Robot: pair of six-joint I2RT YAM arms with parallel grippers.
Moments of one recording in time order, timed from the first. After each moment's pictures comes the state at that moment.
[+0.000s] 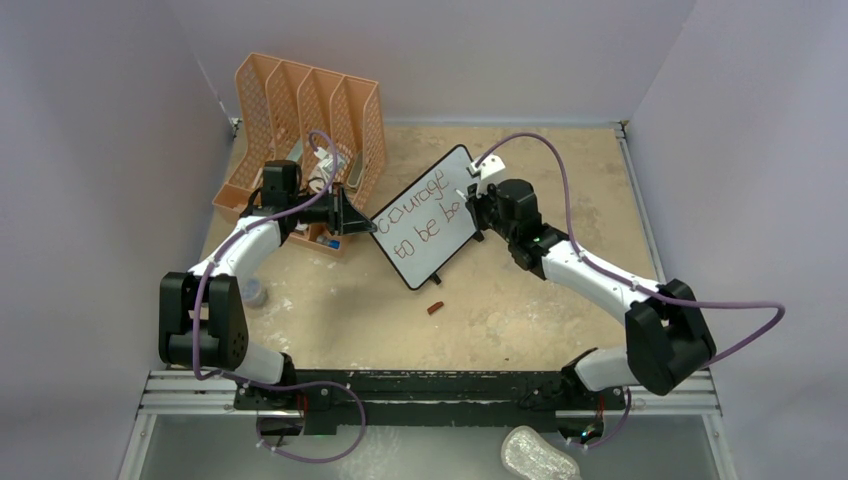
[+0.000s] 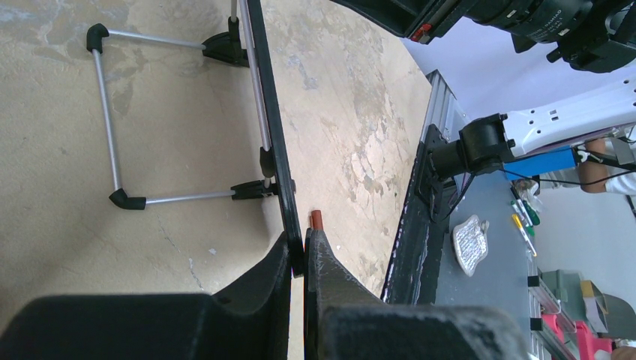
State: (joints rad) left arm -0.07 1.48 0.95 -0.16 1.17 -0.09; right arm 0.55 1.39 0.86 0.16 0.05 -0.01
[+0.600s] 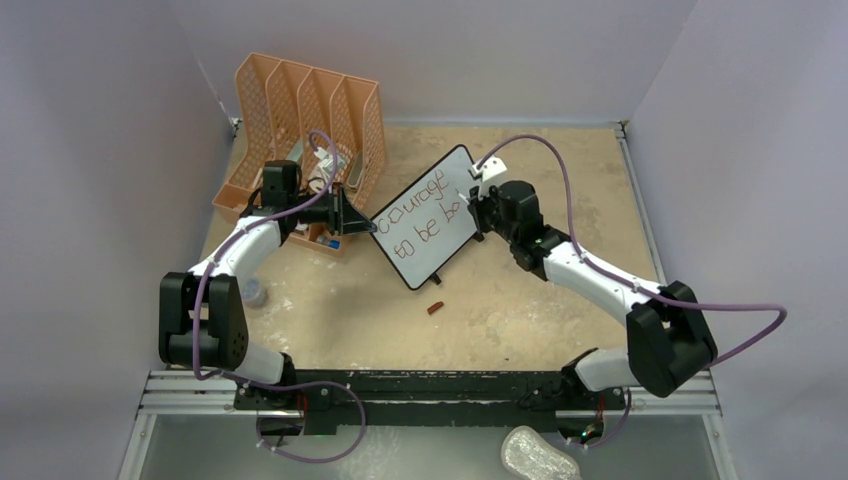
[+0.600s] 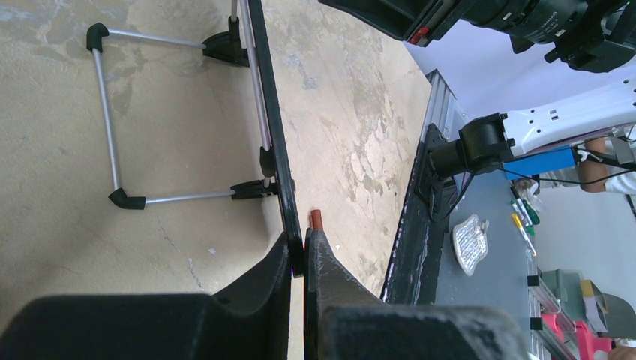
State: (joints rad) left arm -0.07 1.48 0.95 -0.16 1.17 -0.09; right arm 0.54 1.39 0.85 0.14 0.05 -0.02
